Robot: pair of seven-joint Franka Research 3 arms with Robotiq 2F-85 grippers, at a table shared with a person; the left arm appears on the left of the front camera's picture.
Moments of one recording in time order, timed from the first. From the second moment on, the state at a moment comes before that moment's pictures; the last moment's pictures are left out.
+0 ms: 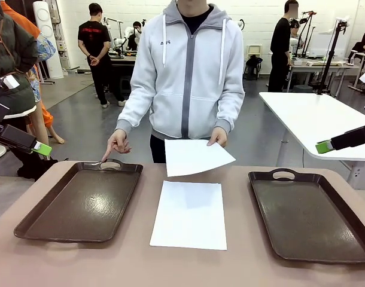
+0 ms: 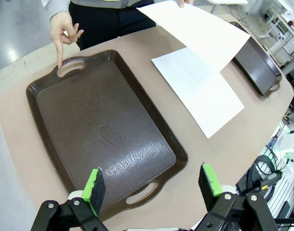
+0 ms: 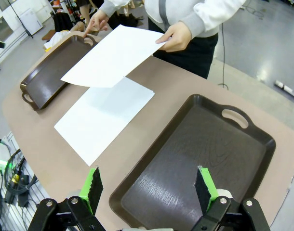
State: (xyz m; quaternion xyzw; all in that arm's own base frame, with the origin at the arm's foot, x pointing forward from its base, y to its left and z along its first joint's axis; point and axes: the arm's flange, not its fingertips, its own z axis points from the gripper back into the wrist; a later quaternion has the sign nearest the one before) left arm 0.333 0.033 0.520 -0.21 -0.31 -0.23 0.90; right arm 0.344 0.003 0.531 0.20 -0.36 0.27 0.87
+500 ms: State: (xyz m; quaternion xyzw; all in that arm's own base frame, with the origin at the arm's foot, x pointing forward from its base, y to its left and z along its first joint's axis) left arm 0.333 0.033 0.520 -0.21 -0.31 -0.23 0.90; right arm 0.344 0.003 0.531 0.20 -0.36 0.27 0.87
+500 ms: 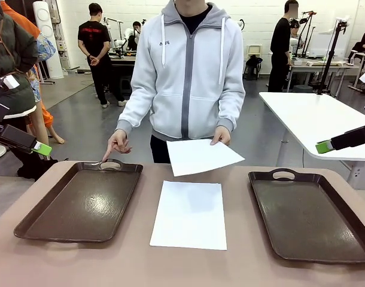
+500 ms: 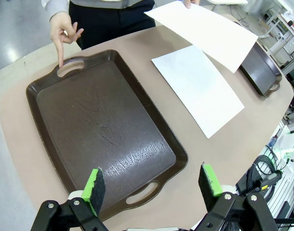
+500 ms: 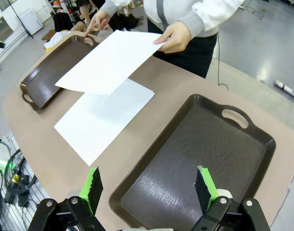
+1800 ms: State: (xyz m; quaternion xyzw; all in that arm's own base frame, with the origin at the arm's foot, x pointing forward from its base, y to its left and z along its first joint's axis) left arm 0.361 0.018 0.495 -0.26 -0.28 -0.16 0.91; right arm 0.344 0.003 0.531 0.19 -0.36 0.27 0.87
